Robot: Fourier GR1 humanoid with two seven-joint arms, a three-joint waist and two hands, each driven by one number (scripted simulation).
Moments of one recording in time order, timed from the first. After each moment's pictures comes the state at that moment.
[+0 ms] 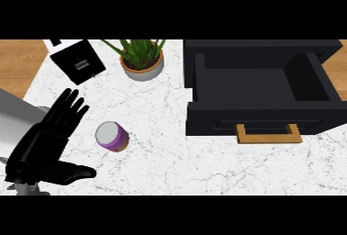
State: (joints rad) left arm 0.00 0.09 0.12 -1.85 0.33 -0.16 0.38; right arm 0.42 -0.12 -0.57 -2.13 -0.42 0.38 0.09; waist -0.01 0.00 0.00
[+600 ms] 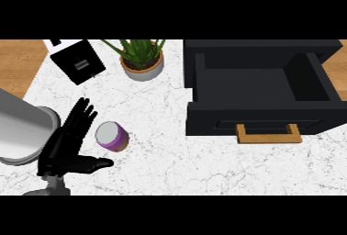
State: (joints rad) left arm -0.01 0.06 0.12 -1.56 0.19 -0.17 0.11; right arm 0.43 -0.08 -0.64 -2.16 -0.45 0.45 0.12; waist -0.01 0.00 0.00
